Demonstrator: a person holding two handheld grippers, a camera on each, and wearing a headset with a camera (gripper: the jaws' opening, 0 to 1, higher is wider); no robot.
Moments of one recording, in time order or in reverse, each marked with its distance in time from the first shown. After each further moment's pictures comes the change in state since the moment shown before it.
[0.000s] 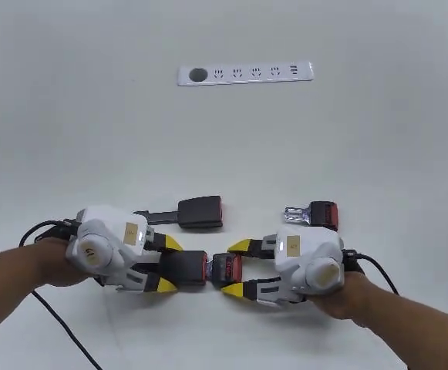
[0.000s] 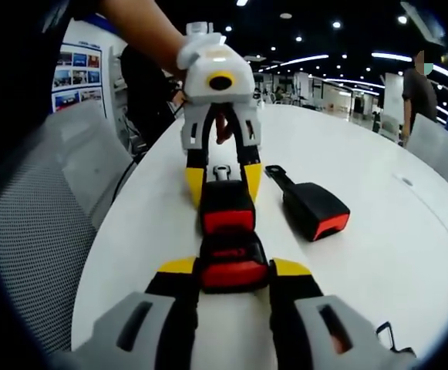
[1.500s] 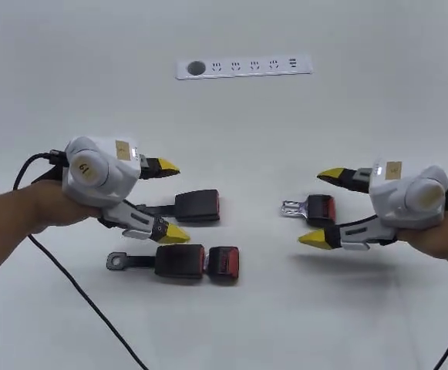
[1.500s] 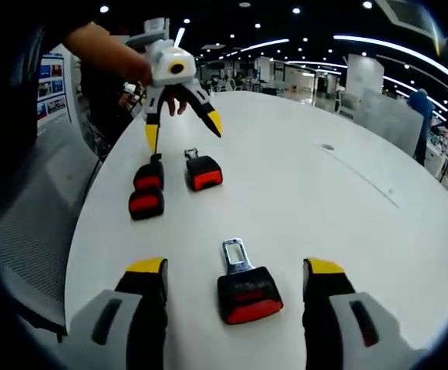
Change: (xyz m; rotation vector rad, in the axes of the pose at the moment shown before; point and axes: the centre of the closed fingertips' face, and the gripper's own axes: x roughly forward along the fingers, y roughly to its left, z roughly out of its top) left arm -0.033 0.079 0.056 -0.191 -0.123 0.154; right arm -0.124 -0.104 -0.047 0.137 0.083 -0.176
